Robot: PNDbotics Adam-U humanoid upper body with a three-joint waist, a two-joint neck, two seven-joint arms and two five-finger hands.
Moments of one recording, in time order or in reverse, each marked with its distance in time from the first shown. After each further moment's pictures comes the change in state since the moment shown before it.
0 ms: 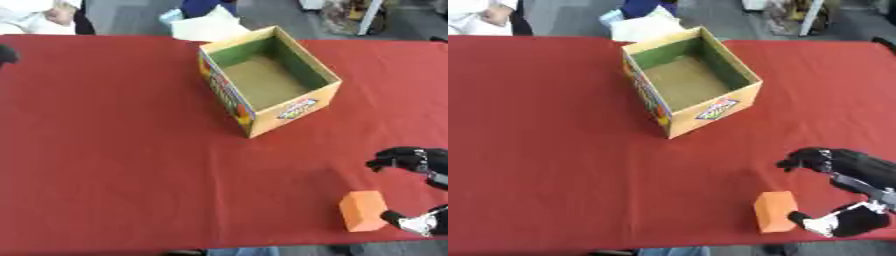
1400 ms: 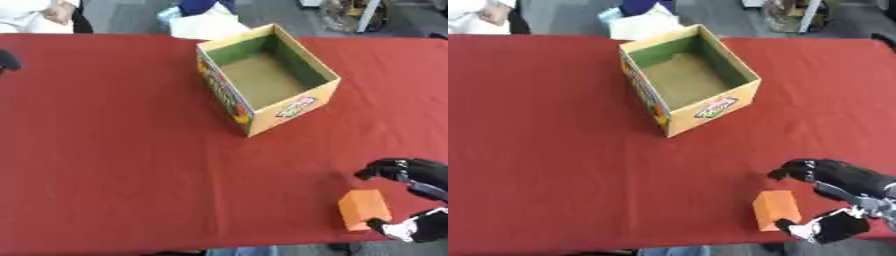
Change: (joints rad) left arm 0.001 -0.002 -0.001 0.000 -0.018 0.013 -0.014; right arm -0.007 0.060 0.028 0.023 0.073 0.074 0.101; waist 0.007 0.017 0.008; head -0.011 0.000
